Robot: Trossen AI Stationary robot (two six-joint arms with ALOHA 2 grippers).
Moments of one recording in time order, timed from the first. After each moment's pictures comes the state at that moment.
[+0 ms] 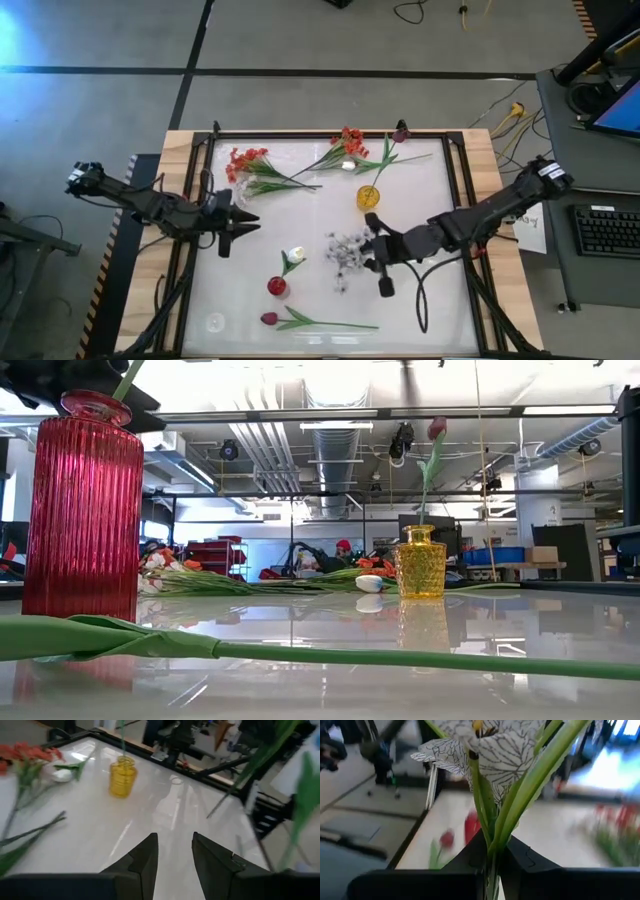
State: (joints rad) left arm -0.38 0.53 0.41 -0.19 -0.42 -0.52; right arm 0.43 1.37 0.99 0.15 0.26 0.02
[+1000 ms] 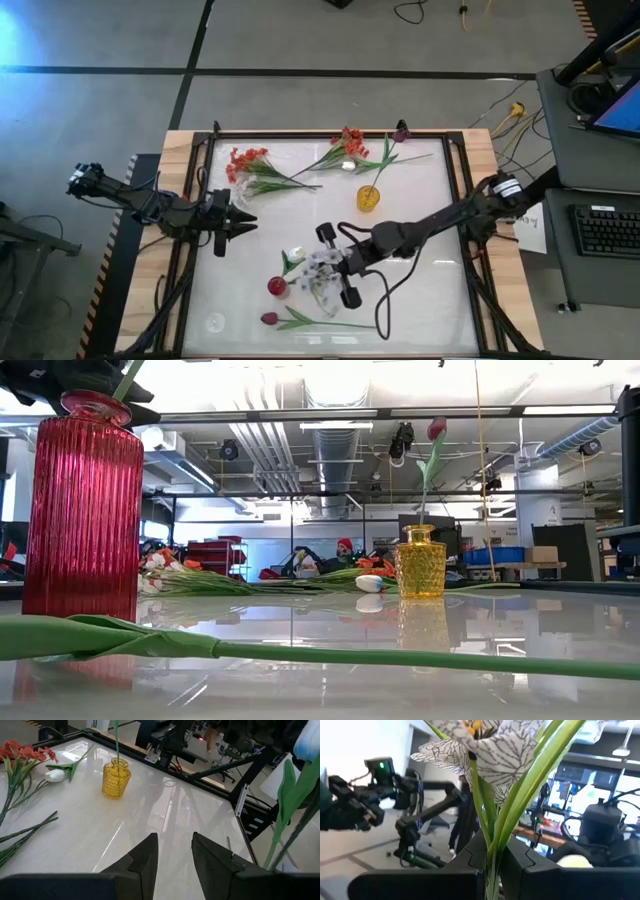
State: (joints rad) left arm -0.38 0.48 0.41 -0.21 -0.40 -0.53; right arm 0.33 1.77 1.17 0.83 -0.11 -0.22
